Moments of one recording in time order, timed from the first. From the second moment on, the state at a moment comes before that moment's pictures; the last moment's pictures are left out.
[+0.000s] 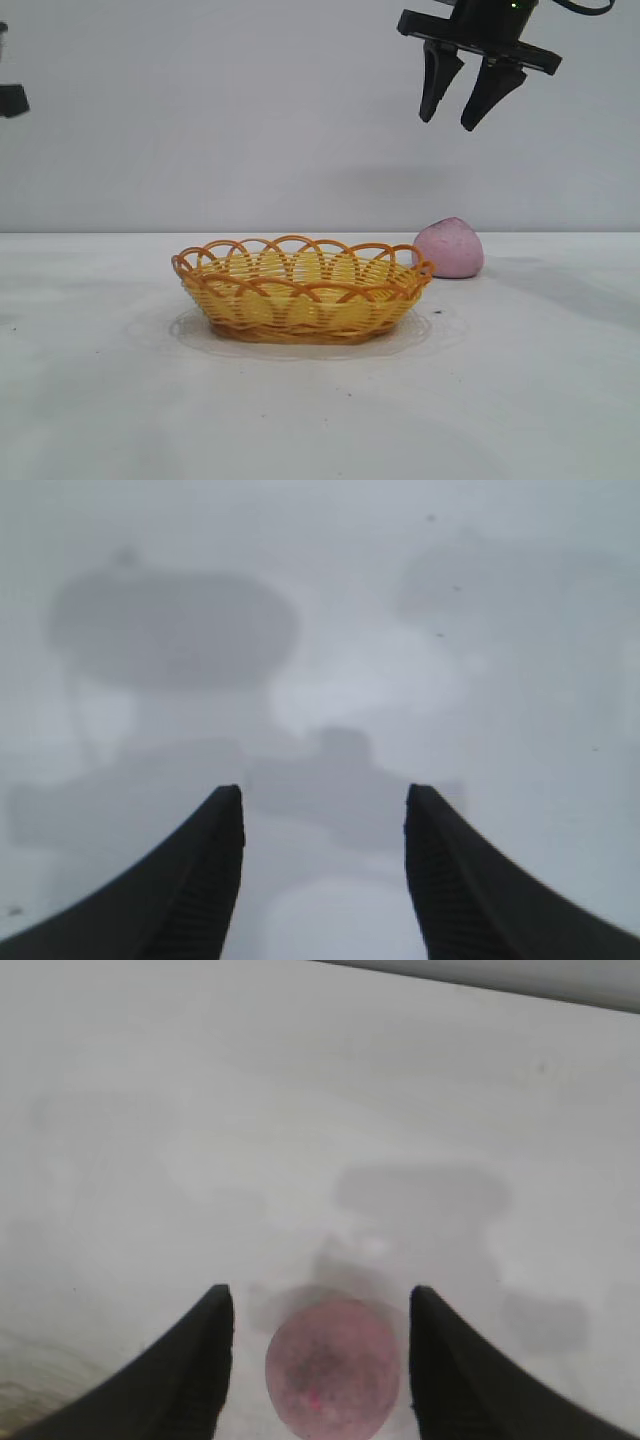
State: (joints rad) left arm -0.04 1.41 -0.99 0.05 0.63 -0.07; right arm 0.26 2.17 -1.96 0.29 1.00 -0.15
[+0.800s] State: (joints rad) left arm -0.04 0.57 -0.52 0.04 1.00 -0.13; right arm 0.26 2.28 -1.96 0.30 1.03 -0.17
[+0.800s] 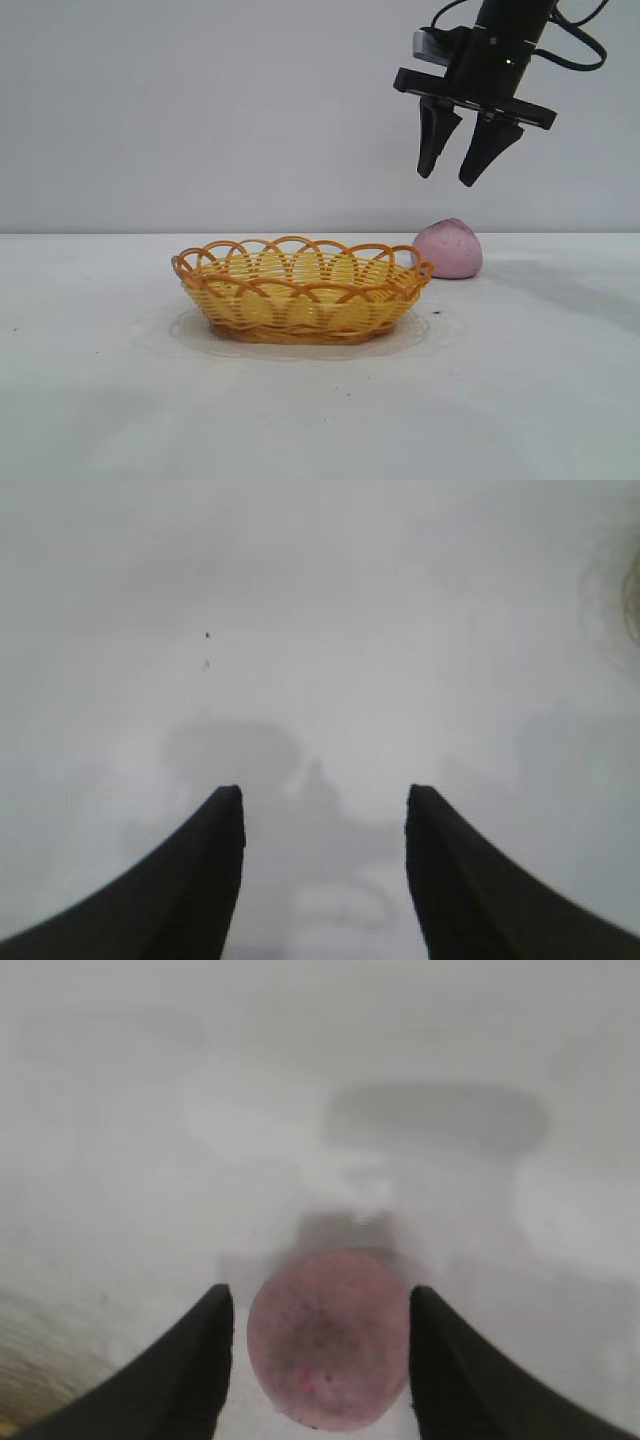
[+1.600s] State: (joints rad) left arm -0.04 0.32 -0.48 0.00 1.10 -0.07; right arm 0.26 2.28 -1.96 0.31 1.08 -0.17
